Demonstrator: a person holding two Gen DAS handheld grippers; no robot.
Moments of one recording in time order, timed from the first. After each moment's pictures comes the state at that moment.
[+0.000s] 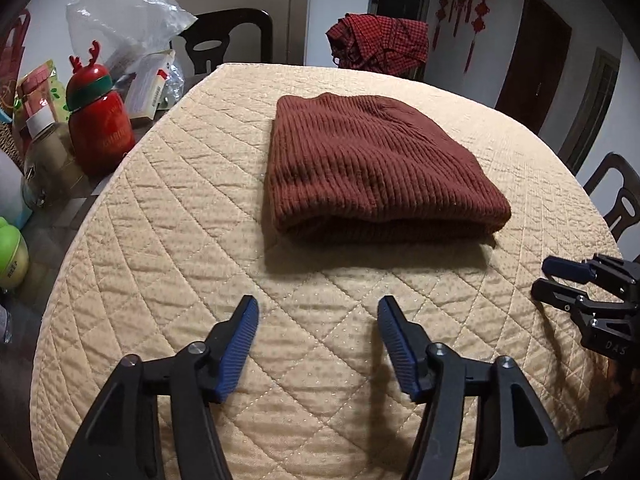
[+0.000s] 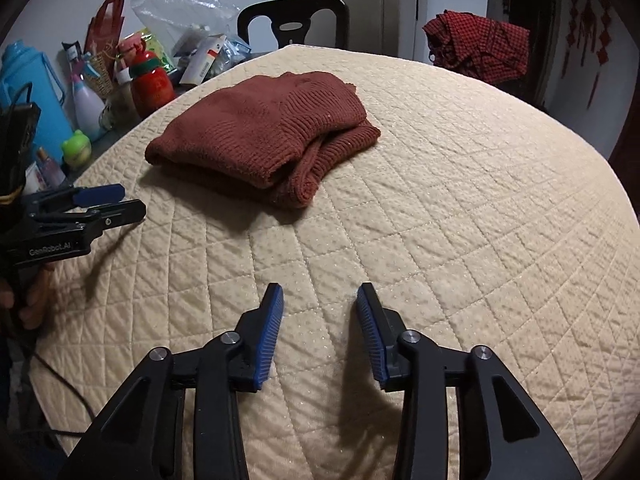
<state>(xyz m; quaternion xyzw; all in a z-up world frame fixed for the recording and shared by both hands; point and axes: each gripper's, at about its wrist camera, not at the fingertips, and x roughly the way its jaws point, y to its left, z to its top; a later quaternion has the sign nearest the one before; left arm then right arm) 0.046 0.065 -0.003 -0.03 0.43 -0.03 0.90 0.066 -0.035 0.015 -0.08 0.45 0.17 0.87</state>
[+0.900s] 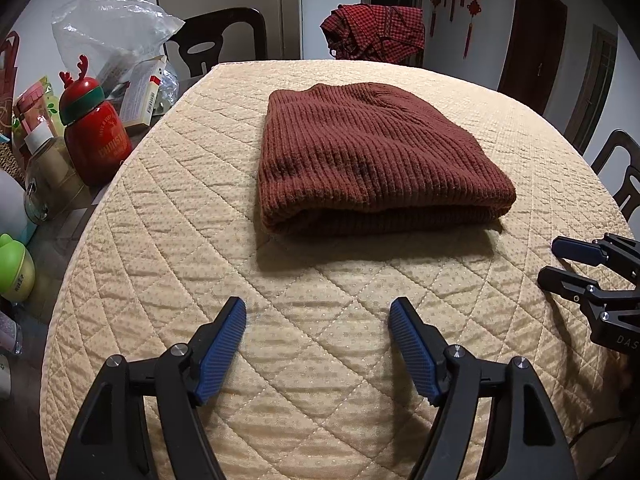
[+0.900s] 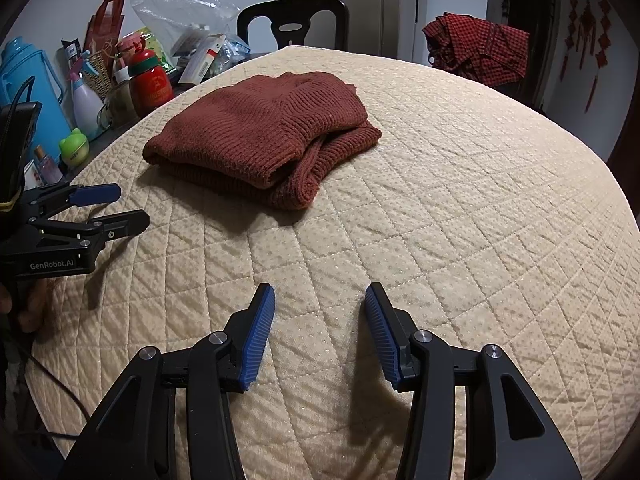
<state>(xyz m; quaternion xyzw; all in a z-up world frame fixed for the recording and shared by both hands) 0.047 0.056 -0.007 0.00 0.43 -0.02 0.90 0.062 -0.035 0.012 -0.08 0.45 0.17 0.87</state>
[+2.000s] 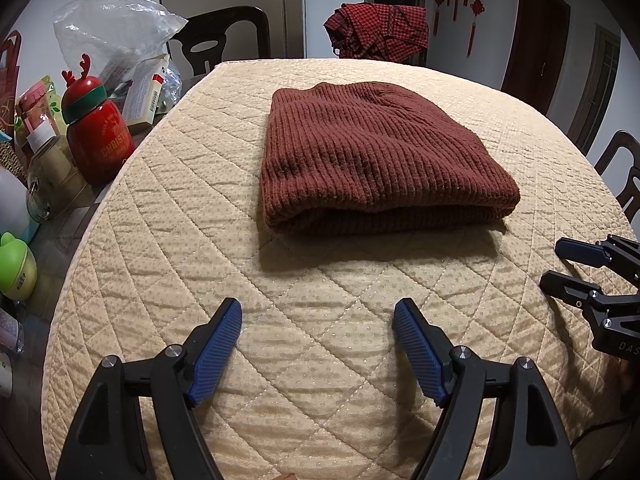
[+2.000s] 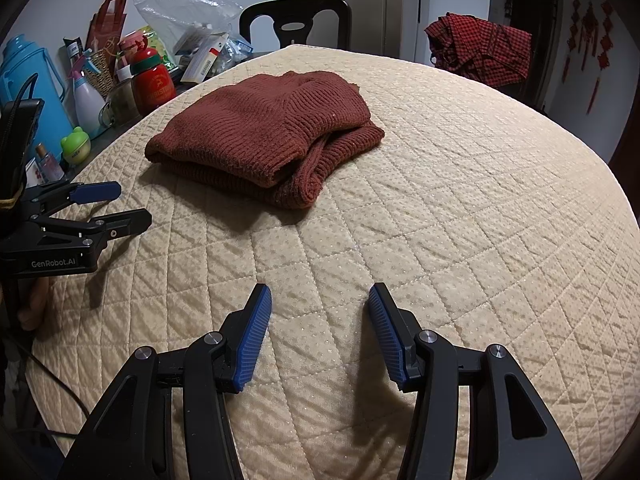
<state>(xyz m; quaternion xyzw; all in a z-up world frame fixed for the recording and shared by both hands) 0.047 0.058 -0.007 0.00 0.44 -0.02 0.90 0.061 -0.034 0.012 -0.08 0.45 0.17 0.87</state>
